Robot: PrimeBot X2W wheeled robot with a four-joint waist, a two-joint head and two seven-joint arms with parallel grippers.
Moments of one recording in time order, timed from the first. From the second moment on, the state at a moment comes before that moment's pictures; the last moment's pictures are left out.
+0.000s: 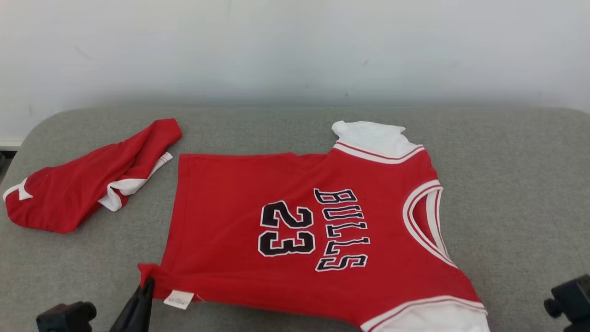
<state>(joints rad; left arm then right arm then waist) 0.11 0.29 -0.25 -0.12 -0.57 0.12 0.08 0.34 -0.63 -0.01 -0.45 1.12 0.13 0.83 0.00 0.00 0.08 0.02</state>
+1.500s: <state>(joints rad) 0.14 0.37 -0.28 -0.14 -0.58 0.19 0.33 0.30 -0.36 -0.03 -0.58 0.98 0.13 0.92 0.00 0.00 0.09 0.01</state>
